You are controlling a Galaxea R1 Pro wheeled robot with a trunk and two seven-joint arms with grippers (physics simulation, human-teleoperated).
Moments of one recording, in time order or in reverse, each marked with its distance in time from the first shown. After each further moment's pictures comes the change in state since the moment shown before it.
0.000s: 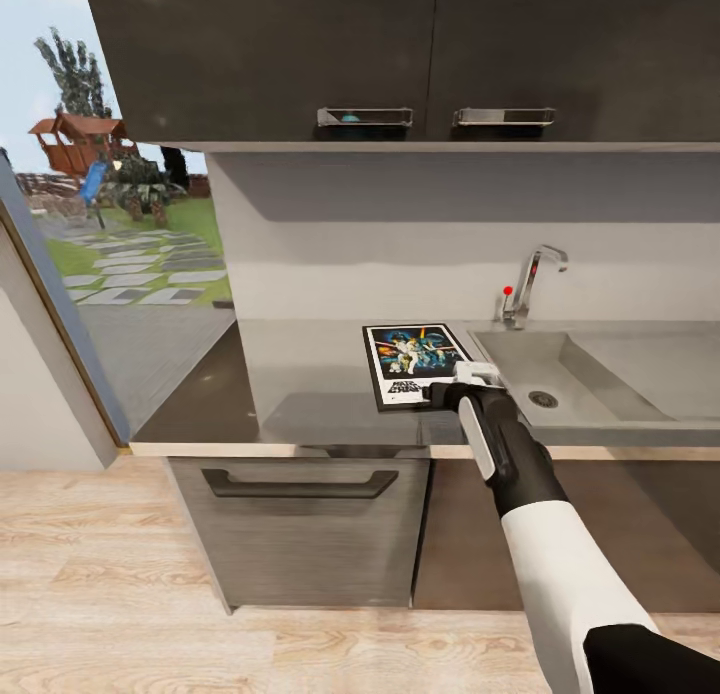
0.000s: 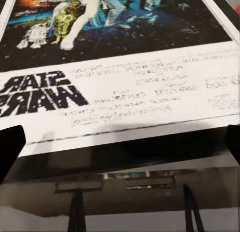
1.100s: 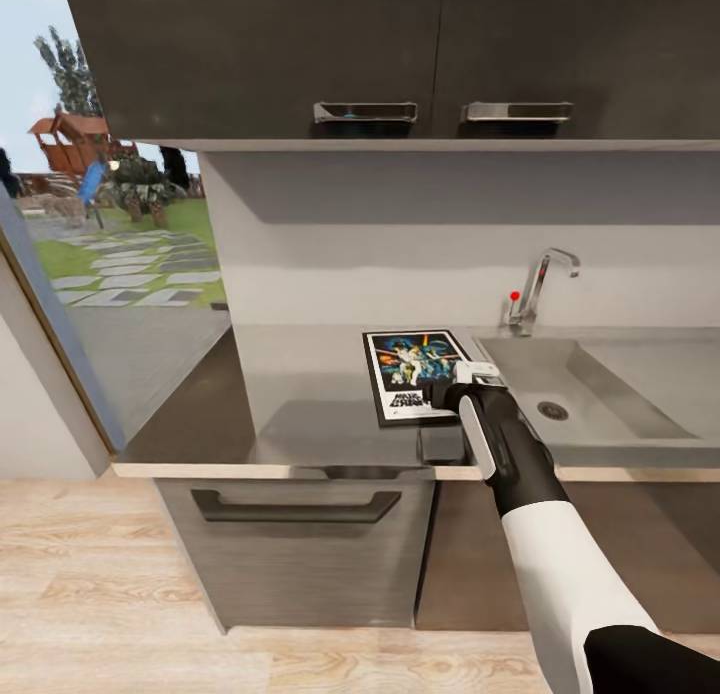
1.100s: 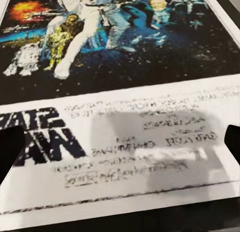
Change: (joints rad) left arm 0.000 0.000 0.000 0.000 0.000 0.000 0.000; right arm 0.001 0.000 0.001 -0.014 0.002 0.037 0.001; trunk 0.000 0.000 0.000
